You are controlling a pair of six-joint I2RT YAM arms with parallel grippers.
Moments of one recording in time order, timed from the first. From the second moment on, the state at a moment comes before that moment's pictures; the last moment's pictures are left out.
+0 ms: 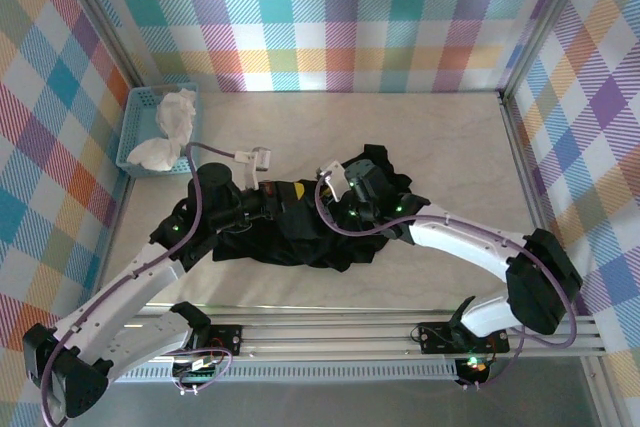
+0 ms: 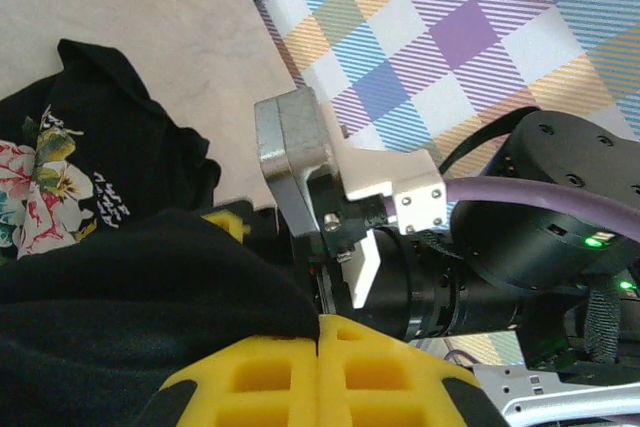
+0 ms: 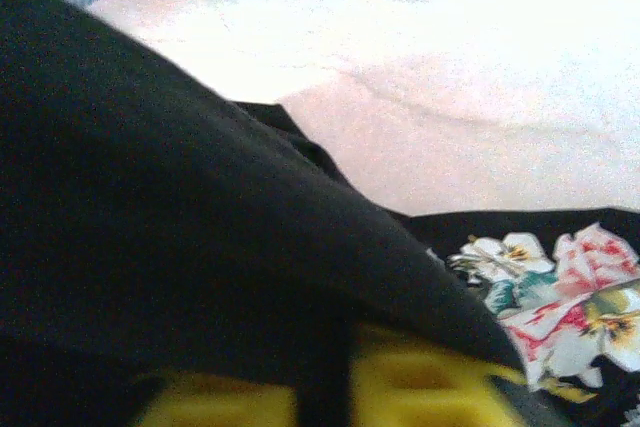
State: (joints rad) left arm -0.58 0.93 0.82 -0.16 0.43 -0.73; right arm 0.82 1.41 0.94 -0.11 -0.17 0.08
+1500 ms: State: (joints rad) left arm -0.58 0.93 0.67 -0.08 0.53 -0.43; right arm 0.55 1.34 0.86 0.09 -0.95 0.34
